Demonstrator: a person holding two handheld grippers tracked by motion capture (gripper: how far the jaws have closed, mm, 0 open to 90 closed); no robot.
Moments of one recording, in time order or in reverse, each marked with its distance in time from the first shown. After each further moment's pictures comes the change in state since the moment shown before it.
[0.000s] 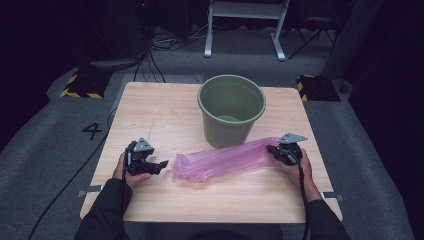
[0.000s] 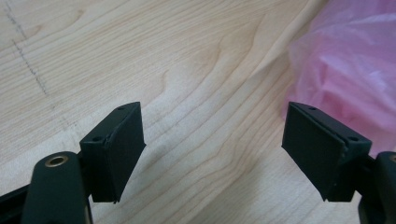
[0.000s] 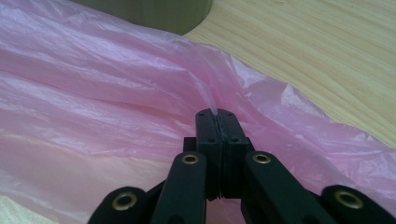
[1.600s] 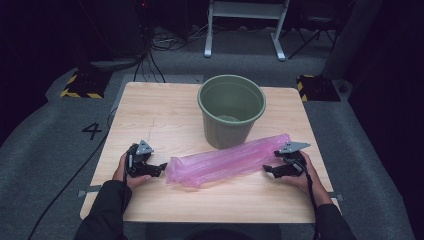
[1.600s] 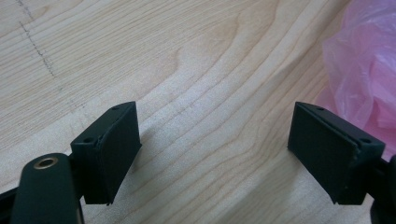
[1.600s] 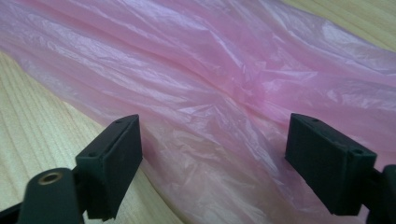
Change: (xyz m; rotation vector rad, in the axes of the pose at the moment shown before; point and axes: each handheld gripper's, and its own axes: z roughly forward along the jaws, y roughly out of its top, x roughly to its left) left arm 0.001 -0.008 0.007 0.033 0.063 0.049; right arm 0.008 -0.018 -0.018 0.064 0.179 -0.073
